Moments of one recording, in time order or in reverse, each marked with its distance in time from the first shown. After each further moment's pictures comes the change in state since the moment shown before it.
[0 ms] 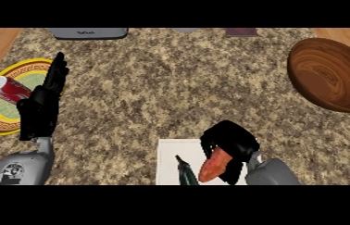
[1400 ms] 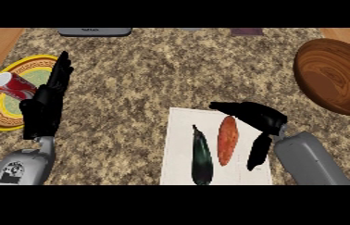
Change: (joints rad) left arm -0.009 0.072 -0.094 0.005 0.085 0.078 -0.005; right arm -0.170 -0.202 -0.074 0.093 -0.344 0.197 0.014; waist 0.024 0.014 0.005
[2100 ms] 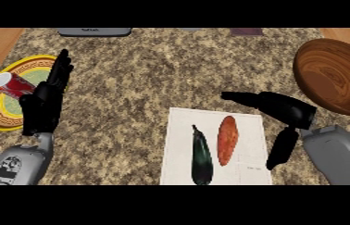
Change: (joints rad) left arm -0.030 0.071 -0.053 0.045 0.079 0.048 -0.018; right arm -0.024 -0.143 -0.039 -0.152 -0.256 0.058 0.044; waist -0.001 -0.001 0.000
